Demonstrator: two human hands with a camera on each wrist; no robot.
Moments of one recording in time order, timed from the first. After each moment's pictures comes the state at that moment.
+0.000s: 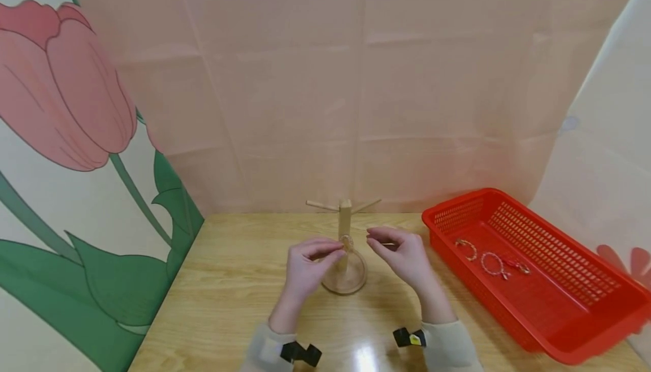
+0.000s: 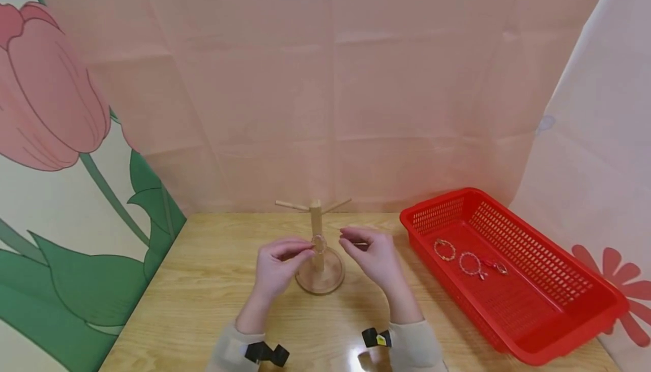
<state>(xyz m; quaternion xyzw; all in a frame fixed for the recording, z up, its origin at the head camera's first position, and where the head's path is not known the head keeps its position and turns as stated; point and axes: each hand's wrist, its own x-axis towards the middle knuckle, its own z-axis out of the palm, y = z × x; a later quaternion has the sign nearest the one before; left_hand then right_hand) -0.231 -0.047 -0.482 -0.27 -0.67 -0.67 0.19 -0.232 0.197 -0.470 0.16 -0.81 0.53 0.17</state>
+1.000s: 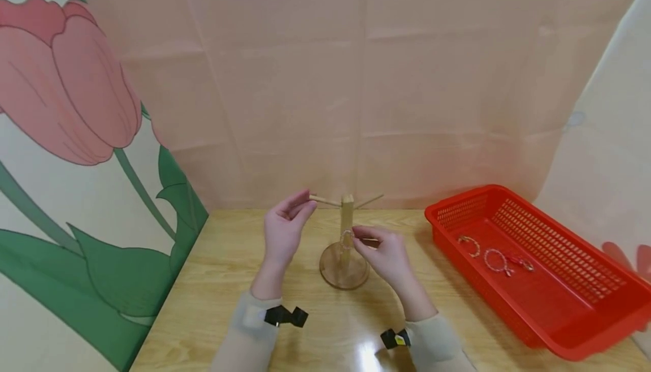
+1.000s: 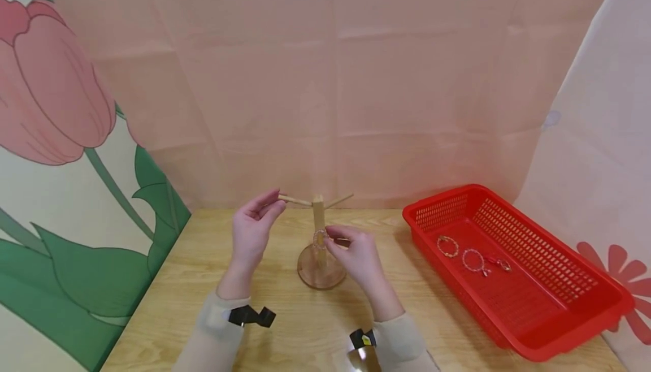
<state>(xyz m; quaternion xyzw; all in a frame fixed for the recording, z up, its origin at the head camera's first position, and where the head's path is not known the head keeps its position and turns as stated) -0.260 -0.072 -0.419 -0.17 -0.59 -0.76 0.20 -0.240 0.157 -0.483 0.20 -0.80 0.52 0.22</state>
